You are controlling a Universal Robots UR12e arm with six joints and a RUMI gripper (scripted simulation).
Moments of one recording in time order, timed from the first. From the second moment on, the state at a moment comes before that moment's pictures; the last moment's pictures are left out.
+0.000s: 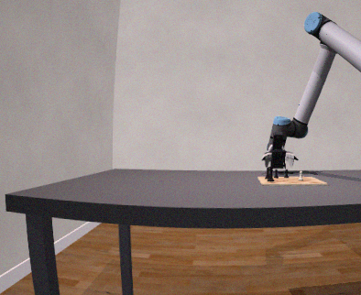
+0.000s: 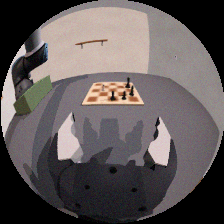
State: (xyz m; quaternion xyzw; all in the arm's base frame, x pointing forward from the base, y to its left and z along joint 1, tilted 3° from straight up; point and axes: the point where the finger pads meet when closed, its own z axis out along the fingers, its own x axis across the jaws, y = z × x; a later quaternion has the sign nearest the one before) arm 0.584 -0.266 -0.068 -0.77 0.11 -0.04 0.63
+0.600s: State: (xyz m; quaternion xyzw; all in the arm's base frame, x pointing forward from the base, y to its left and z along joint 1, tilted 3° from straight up) arm 0.589 -0.268 0.014 -0.77 0.10 -0.04 0.63
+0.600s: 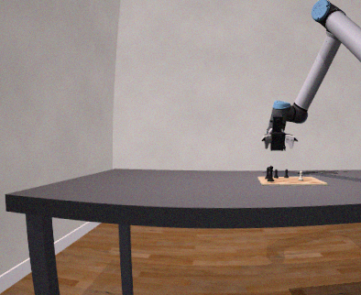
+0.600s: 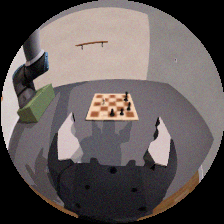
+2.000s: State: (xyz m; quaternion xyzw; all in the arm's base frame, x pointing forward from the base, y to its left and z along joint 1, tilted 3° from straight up) arm 0.618 -0.116 -0.017 -0.91 -0.17 0.08 0.37
